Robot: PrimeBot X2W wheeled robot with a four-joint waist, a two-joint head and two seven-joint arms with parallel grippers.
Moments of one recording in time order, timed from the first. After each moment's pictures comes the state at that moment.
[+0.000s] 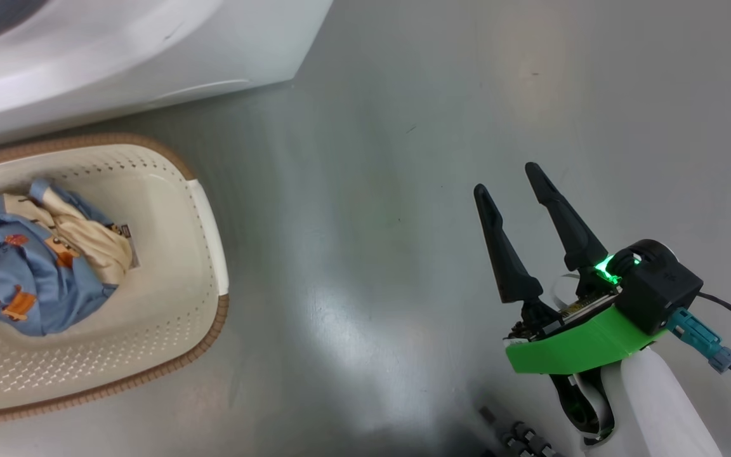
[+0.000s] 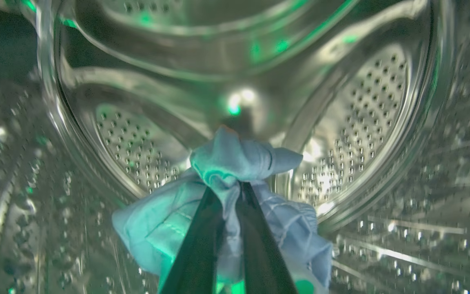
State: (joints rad) left arm -1.55 0.44 -0.17 0.86 -0.33 0.01 -0.15; right arm -0.31 -0.05 0.21 -0.02 0.26 0.13 -0.25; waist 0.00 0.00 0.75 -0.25
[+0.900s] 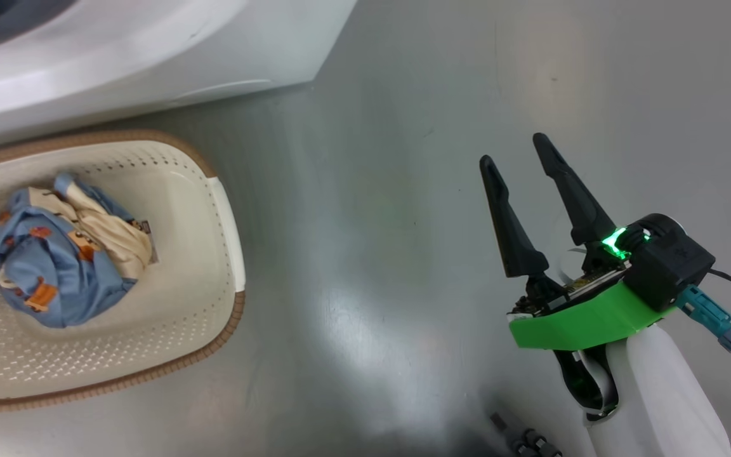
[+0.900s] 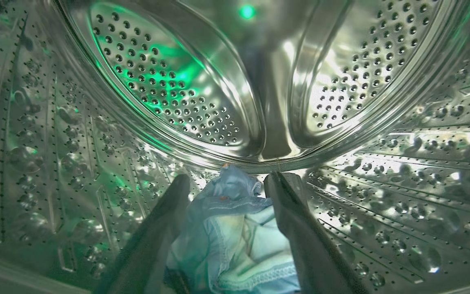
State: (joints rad) left arm -1.45 0.41 -0.20 1.00 -0.36 0.01 -0.17; right arm -0.37 -0.05 0.19 -0.01 0.26 0.13 -0.25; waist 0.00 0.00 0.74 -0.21
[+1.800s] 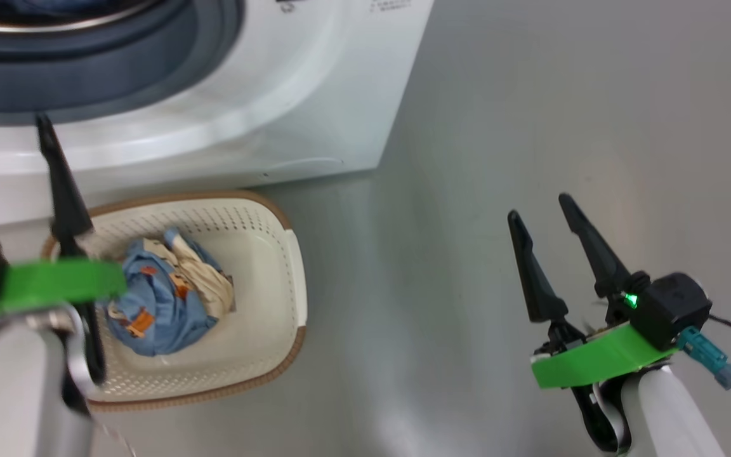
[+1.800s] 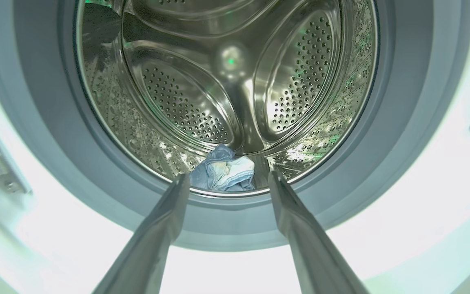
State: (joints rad) left arm -0.49 0.25 -0.15 0.15 -0.32 0.24 -0.25; right arm -0.25 -0.05 0.11 0.03 0.19 0.13 -0.25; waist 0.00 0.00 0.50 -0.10
